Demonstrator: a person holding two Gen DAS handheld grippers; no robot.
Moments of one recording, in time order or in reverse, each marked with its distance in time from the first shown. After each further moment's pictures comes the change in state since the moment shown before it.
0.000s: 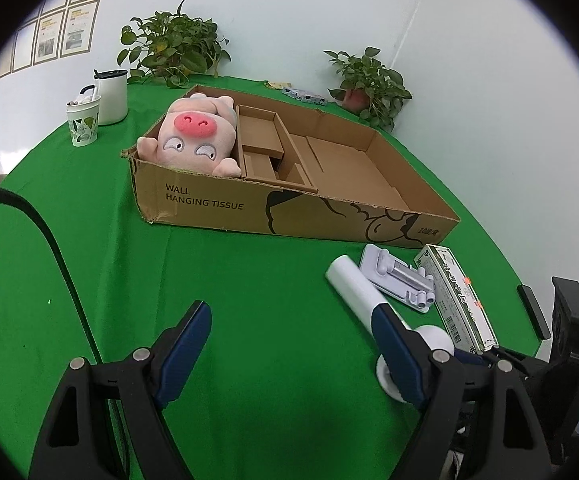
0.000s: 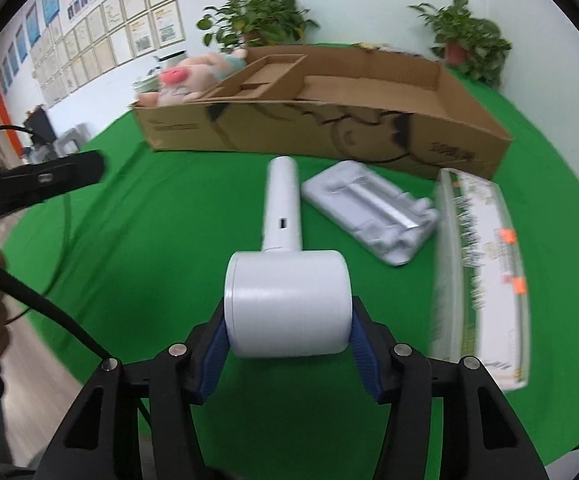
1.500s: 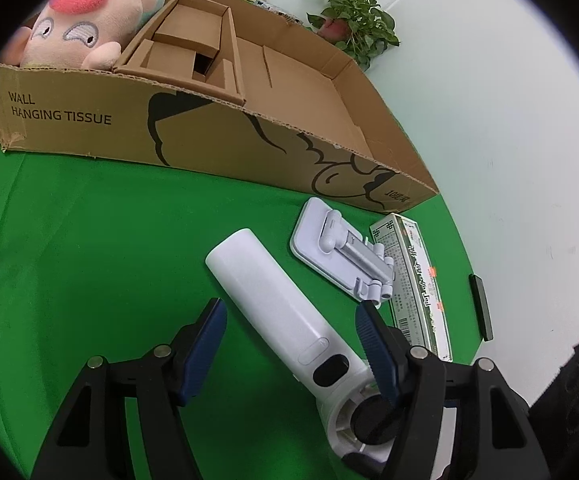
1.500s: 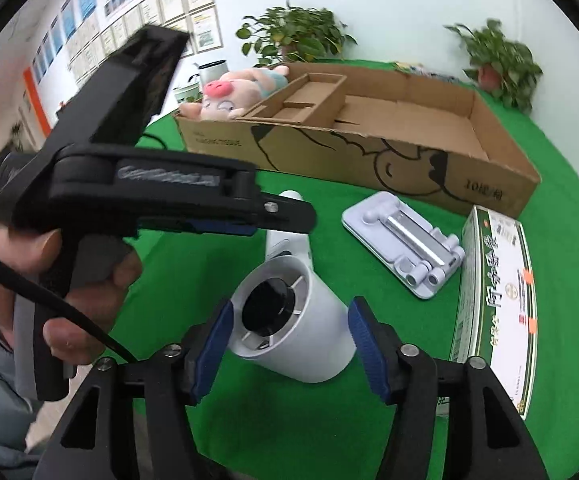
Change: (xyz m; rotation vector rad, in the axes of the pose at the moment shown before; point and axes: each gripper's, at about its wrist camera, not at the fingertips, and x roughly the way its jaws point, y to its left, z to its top) left arm 0.108 -0.026 0.014 -0.152 0.305 -0.247; right arm -0.008 0.022 0.013 -0.115 -0.059 0.066
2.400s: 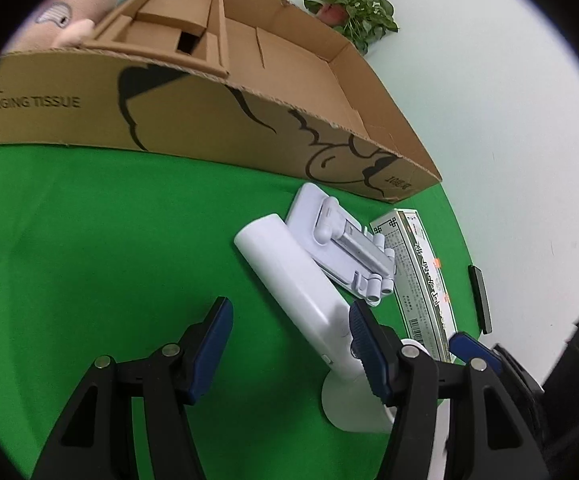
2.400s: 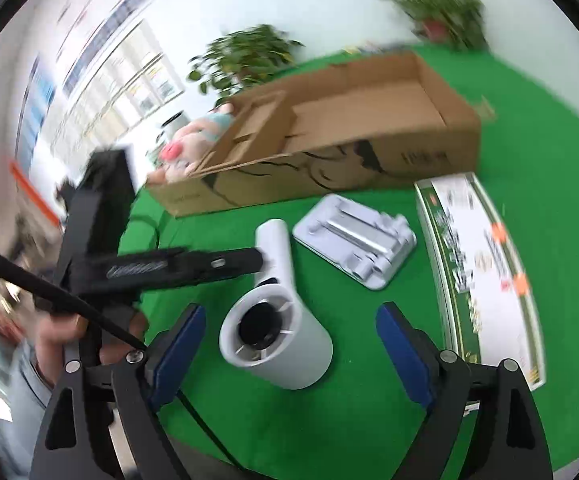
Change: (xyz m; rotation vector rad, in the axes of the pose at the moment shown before) left arm 0.018 -0.001 0.003 0.002 0.055 -0.025; right arm -0.029 -0.061 -0.002 0.252 -0.053 0.082
